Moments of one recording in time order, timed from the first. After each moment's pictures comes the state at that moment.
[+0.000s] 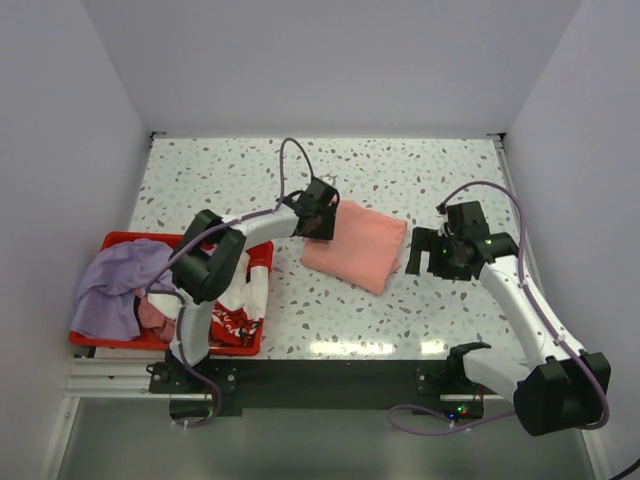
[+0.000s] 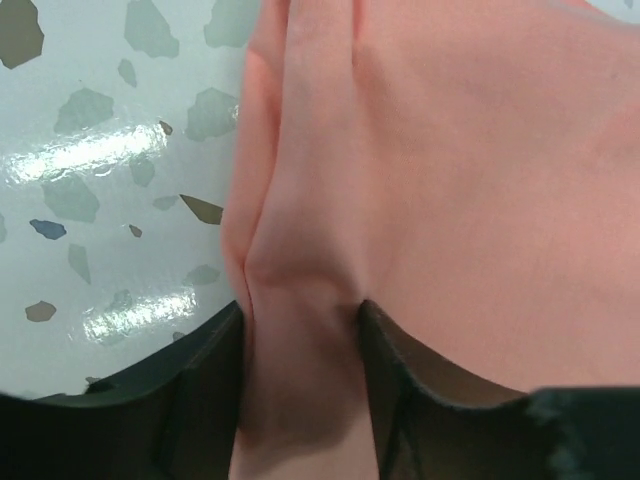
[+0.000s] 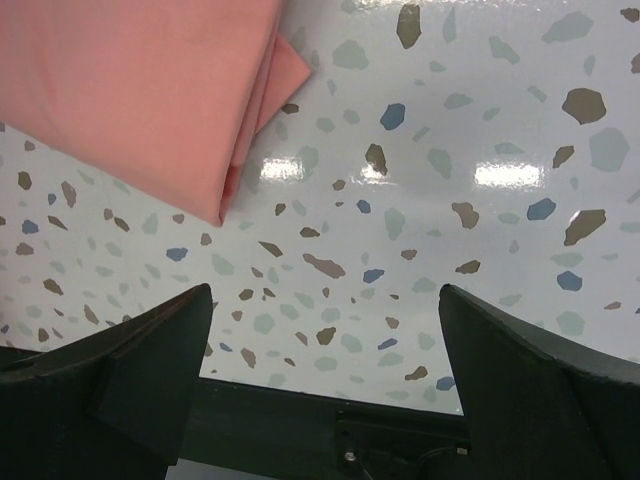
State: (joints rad) left arm -0.66 2.04 1.40 -0.32 -0.15 -0.46; right arm 0.18 1.08 0.90 -0.89 -0.09 0.32
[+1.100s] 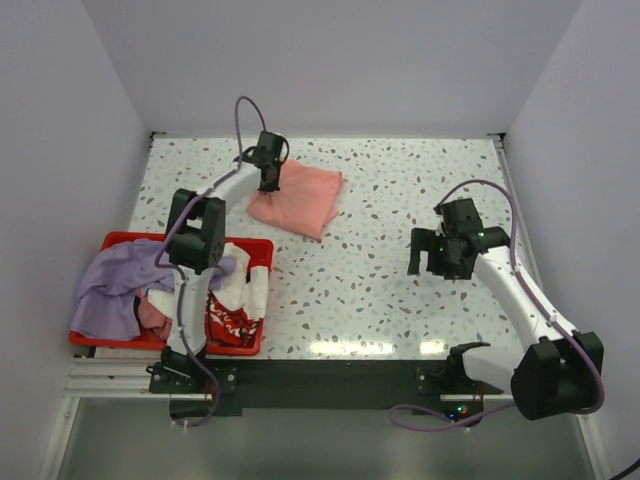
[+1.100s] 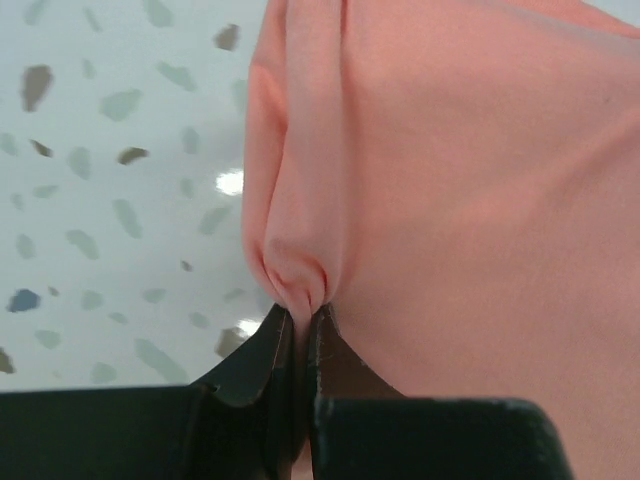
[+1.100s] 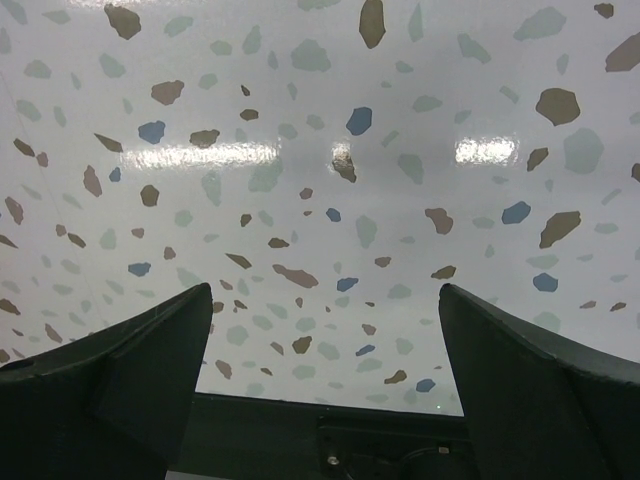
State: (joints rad) left arm -0.33 2.26 1.78 -0.45 -0.28 -0.13; right arm 0.18 1.16 0.89 -0.87 -0.03 0.30
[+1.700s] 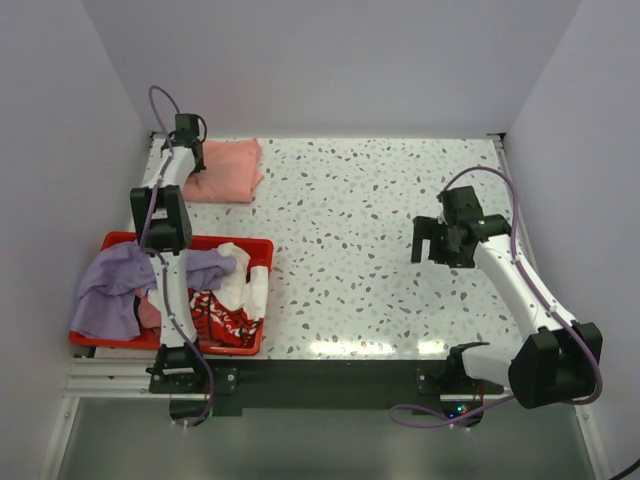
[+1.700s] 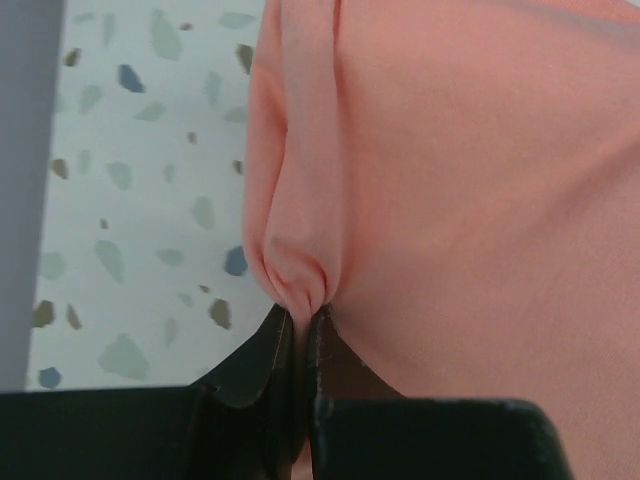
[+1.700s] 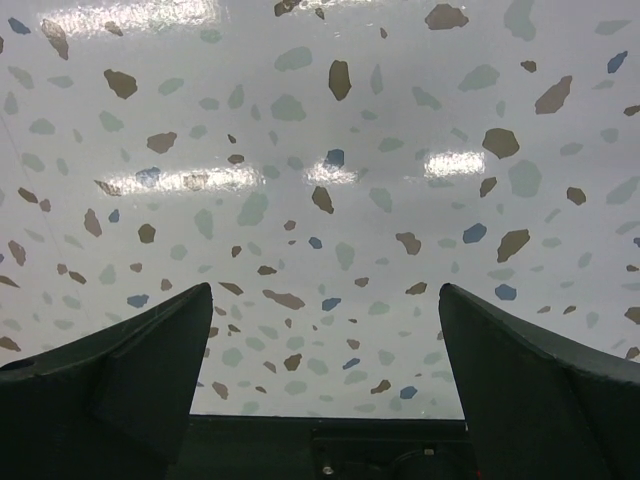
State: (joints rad) left arm 0.08 2.48 2.13 -0.50 -0.31 0.02; right arm 0.18 1.22 1.00 -0.90 0.04 0.30
